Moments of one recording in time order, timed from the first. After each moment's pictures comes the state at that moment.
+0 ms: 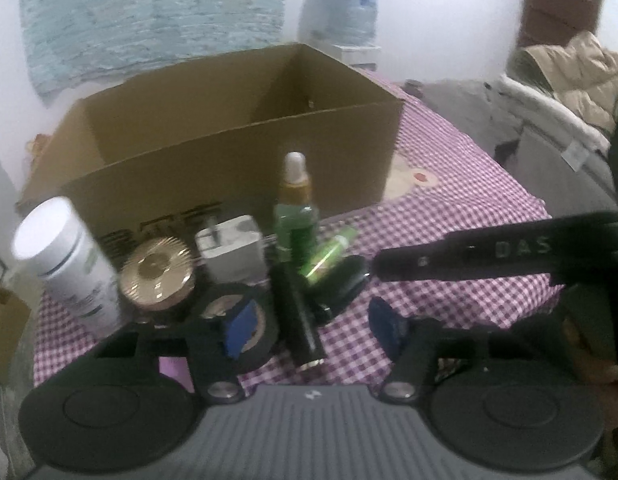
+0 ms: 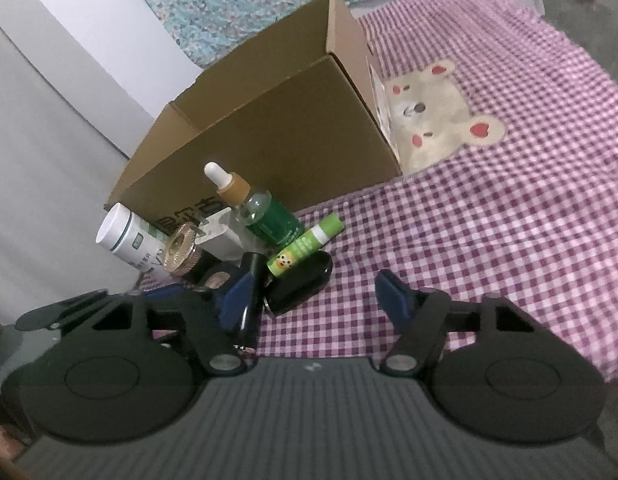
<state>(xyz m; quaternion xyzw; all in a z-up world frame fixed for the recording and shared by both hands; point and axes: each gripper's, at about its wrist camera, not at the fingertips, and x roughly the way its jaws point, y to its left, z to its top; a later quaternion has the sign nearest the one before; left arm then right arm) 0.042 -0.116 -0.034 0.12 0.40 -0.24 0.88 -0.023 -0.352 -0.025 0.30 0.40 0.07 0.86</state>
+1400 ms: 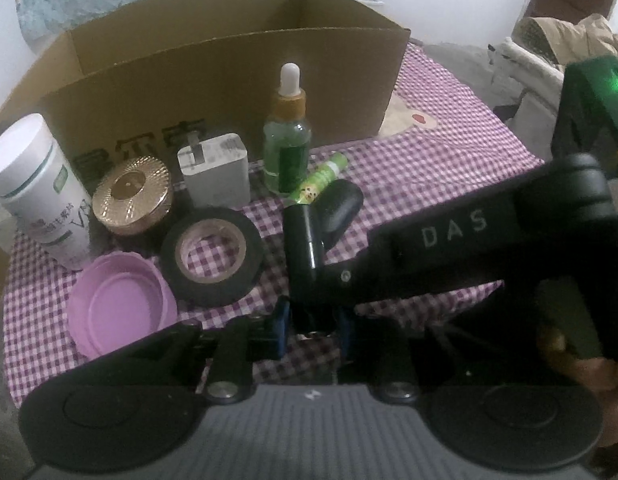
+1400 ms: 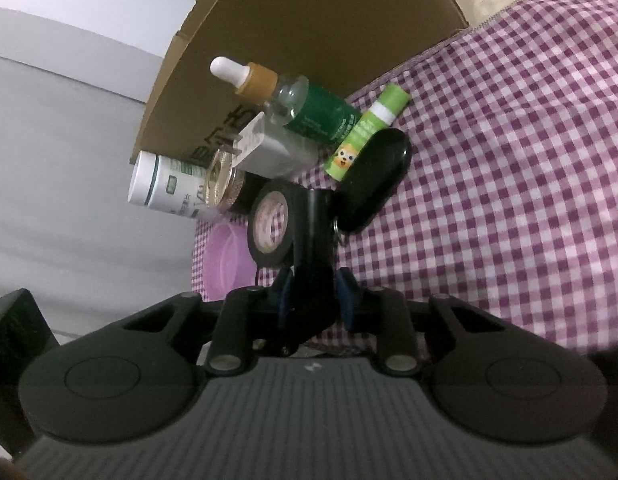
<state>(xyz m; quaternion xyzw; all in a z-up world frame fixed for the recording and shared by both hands) 0.035 -0.103 -0.054 0.10 0.48 -0.24 0.84 0.001 -0.323 -0.065 0.41 0.50 0.15 0.75</state>
